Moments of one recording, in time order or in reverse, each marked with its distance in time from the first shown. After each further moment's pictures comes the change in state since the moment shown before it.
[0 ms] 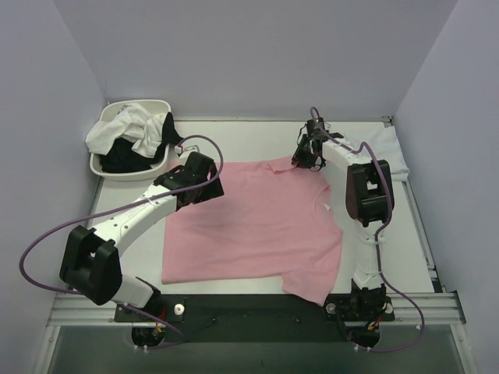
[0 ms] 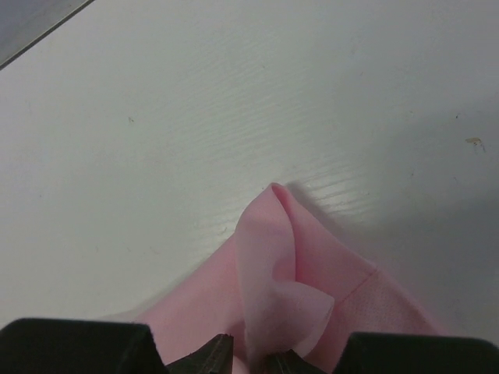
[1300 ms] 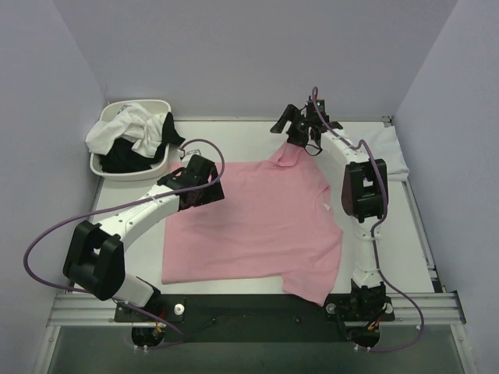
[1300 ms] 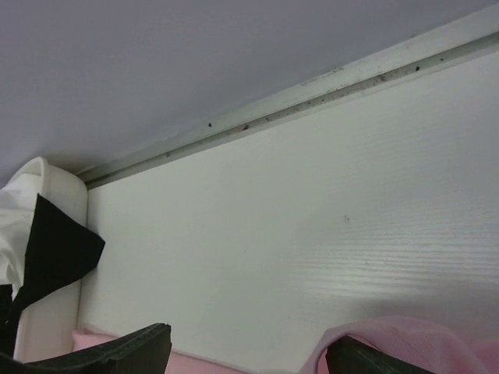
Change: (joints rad) left arm 0.008 0.034 -0.030 0.022 0.026 0.009; right arm 0.000 0.122 0.246 0.183 -0.264 0.022
